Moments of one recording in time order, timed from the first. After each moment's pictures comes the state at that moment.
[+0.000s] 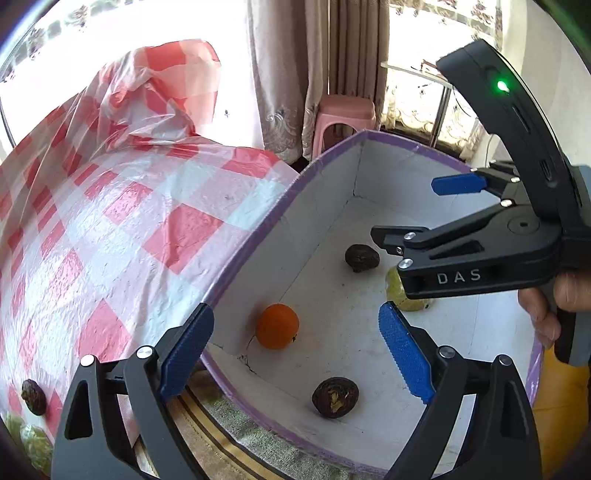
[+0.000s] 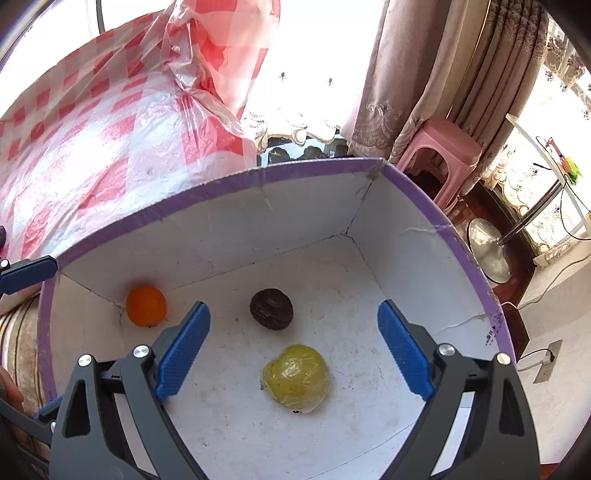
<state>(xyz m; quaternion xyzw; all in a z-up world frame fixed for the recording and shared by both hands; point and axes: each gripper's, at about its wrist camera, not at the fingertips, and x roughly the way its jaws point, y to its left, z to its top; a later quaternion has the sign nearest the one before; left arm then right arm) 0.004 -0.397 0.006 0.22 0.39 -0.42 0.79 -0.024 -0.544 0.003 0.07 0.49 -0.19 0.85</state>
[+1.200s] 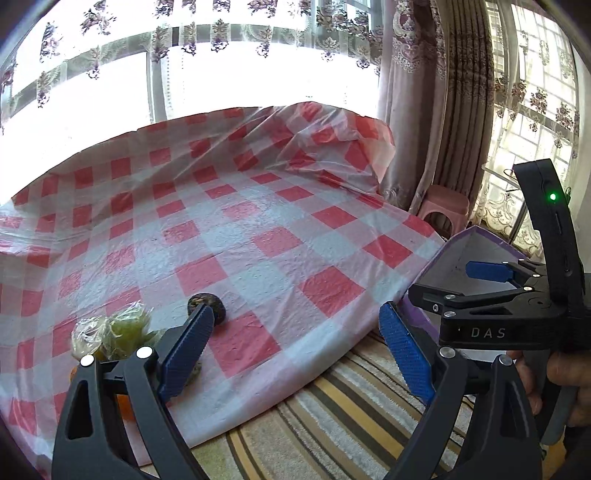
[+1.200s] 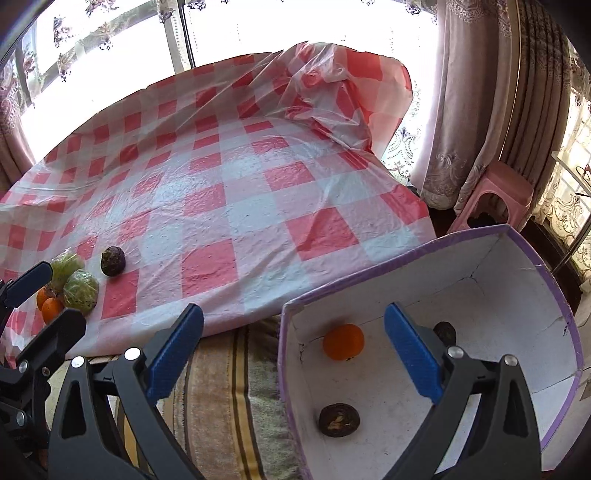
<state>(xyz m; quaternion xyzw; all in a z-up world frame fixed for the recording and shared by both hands) 0.014 -0.195 0.068 0.09 0.31 -0.26 0.91 0.001 -0.379 0.040 0.09 0.41 -0.09 0.90</state>
